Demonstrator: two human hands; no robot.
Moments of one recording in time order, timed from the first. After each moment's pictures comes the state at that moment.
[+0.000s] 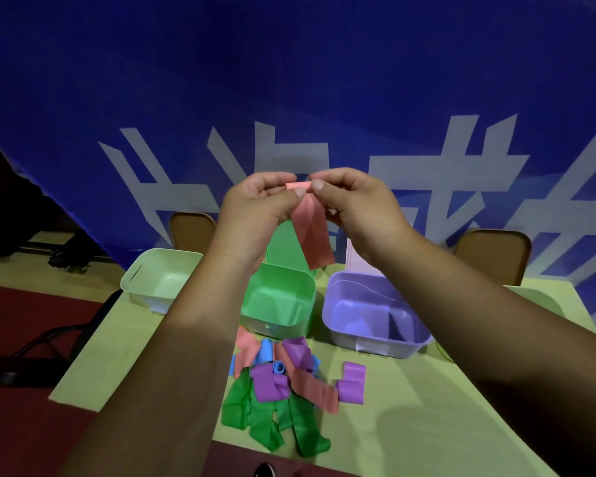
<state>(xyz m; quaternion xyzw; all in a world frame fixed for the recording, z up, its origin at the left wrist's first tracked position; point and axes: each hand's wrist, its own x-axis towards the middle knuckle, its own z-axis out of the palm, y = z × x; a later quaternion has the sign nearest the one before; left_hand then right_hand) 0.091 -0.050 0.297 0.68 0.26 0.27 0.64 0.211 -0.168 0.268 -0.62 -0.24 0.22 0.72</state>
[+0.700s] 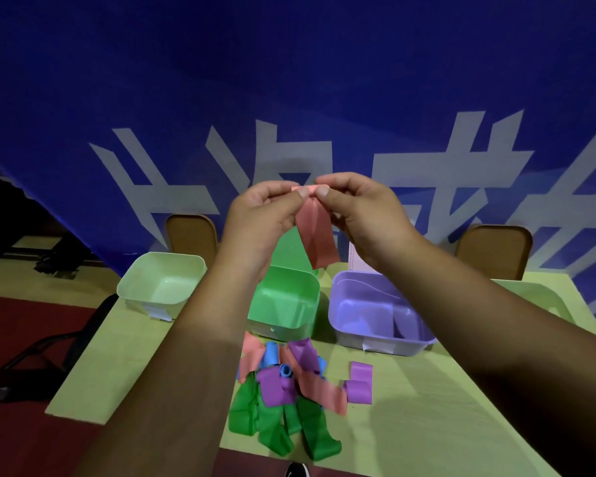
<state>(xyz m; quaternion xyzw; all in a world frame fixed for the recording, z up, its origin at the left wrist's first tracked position) 0.090 -0.032 0.284 0.65 0.25 0.25 0.67 0.209 -0.153 0.256 -0.61 -0.22 0.23 0.73</state>
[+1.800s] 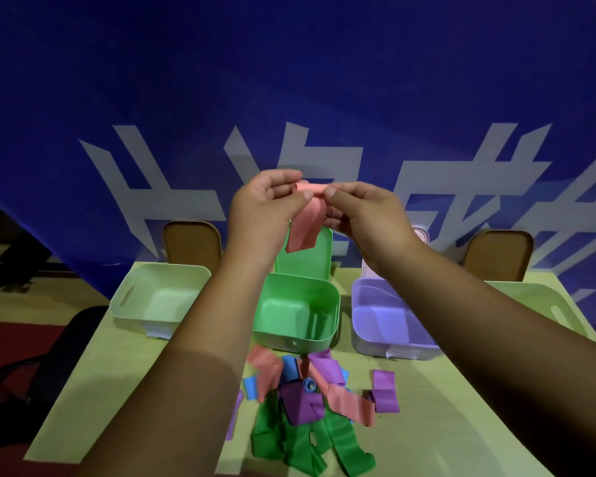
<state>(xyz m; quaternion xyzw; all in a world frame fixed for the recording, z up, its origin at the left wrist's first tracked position) 0.083 0.068 0.278 0.70 0.22 0.27 0.63 0.175 -0.072 0.264 -0.64 -0.14 0.20 0.73</state>
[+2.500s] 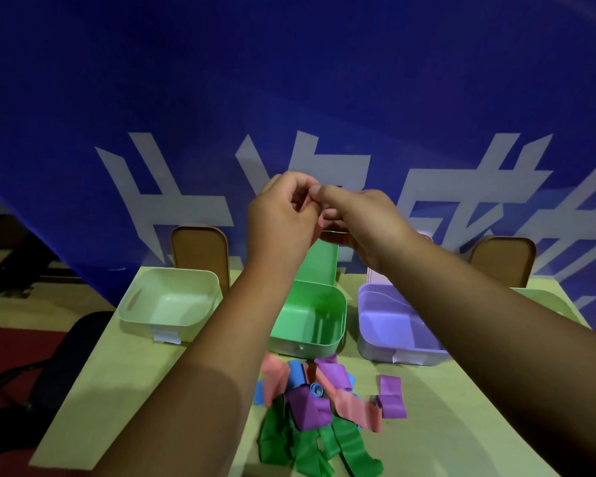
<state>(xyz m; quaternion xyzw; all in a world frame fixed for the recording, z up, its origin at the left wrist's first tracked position) 0.073 0.061 0.277 0.81 0.16 0.37 0.43 0.162 -0.050 0.283 -0.68 -0.13 0.25 0.68</state>
